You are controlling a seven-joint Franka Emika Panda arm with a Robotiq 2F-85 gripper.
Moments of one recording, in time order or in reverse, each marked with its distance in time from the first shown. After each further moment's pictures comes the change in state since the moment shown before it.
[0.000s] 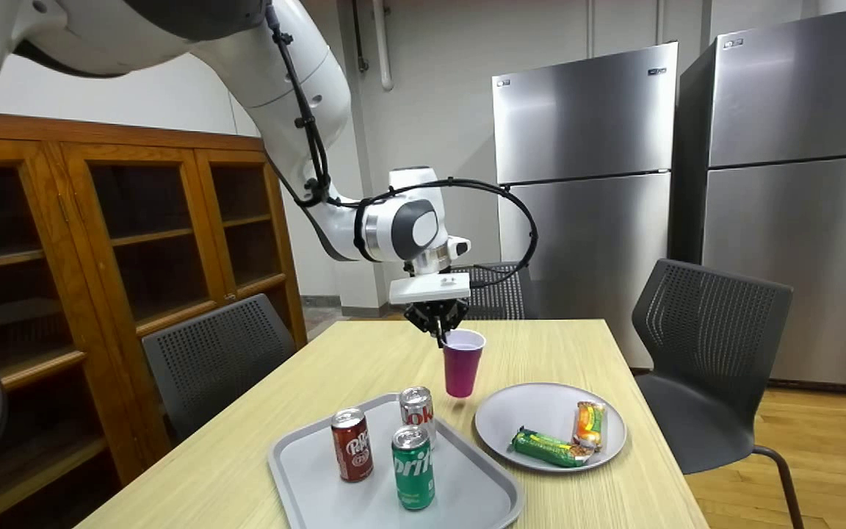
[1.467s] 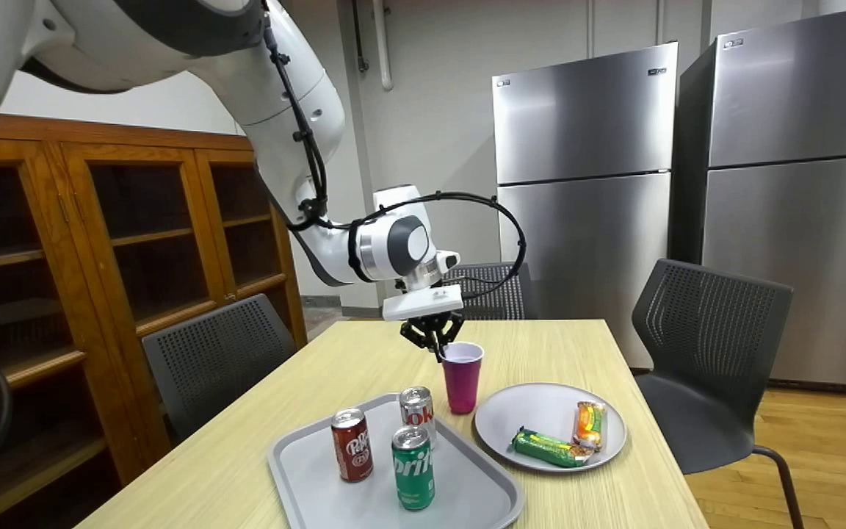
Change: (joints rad) arm 0.071 0.033 -0.057 -0.030 -0.133 0.058 0.098
